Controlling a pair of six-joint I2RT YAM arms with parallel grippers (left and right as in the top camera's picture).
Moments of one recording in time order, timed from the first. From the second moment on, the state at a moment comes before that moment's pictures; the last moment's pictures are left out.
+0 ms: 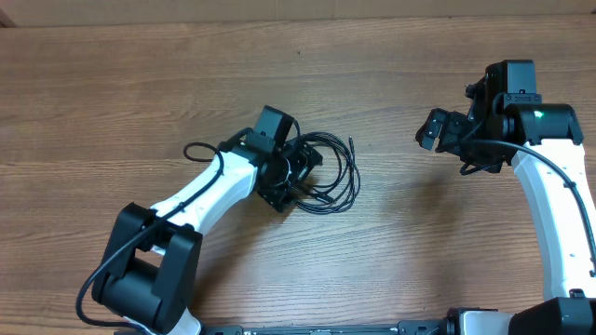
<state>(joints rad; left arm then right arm) -0.46 1.77 1.12 -0.55 0.37 -1.31 -0.03 1.50 1.38 -1.12 -0.18 0.31</state>
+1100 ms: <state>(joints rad) -0.52 1.66 1.21 -0.70 0.11 -1.34 -0.03 1.50 1.38 -1.10 -0.20 0.31</state>
